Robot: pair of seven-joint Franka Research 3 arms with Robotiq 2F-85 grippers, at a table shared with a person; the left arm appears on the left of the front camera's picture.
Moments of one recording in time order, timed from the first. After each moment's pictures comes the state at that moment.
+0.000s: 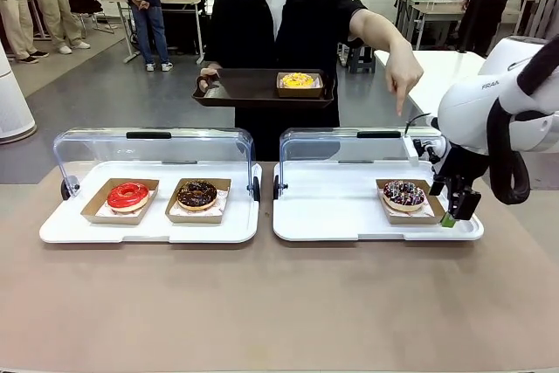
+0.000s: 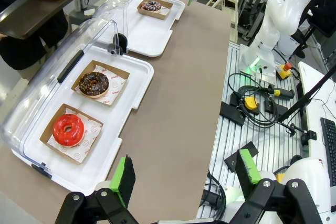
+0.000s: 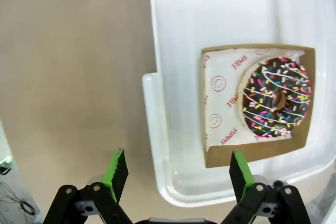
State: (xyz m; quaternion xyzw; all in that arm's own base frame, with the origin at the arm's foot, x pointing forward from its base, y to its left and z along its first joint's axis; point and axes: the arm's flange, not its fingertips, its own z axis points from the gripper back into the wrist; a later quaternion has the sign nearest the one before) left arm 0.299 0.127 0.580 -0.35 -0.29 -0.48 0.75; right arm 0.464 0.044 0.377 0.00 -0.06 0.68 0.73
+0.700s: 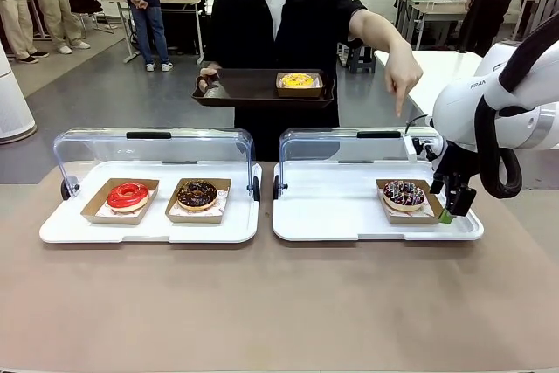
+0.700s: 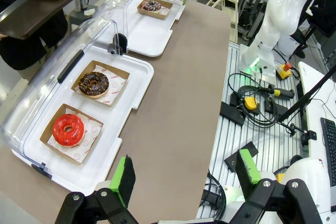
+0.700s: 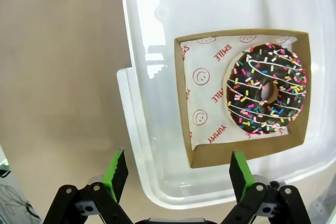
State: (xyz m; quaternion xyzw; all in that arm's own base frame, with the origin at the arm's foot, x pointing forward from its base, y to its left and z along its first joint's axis) left arm 0.299 0.127 0.580 -0.35 -0.29 -0.48 0.75; right arm 0.485 0.035 0.368 0.01 -0.06 0.67 0.74
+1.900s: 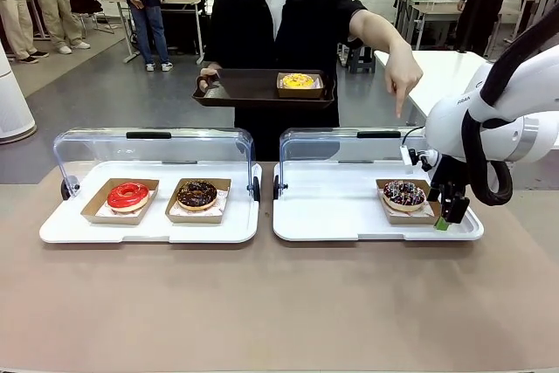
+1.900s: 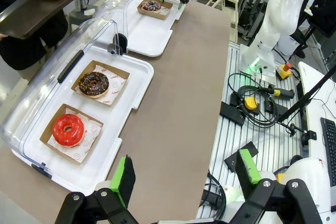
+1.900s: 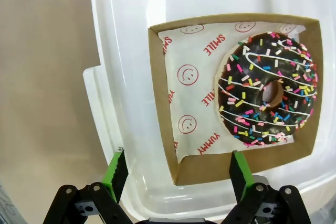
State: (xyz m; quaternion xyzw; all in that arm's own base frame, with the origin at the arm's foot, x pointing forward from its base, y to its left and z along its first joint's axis) left arm 0.299 0.127 0.580 -0.35 -0.29 -0.48 0.75; right arm 0.504 0.029 0.334 0.00 -0.05 0.66 0.75
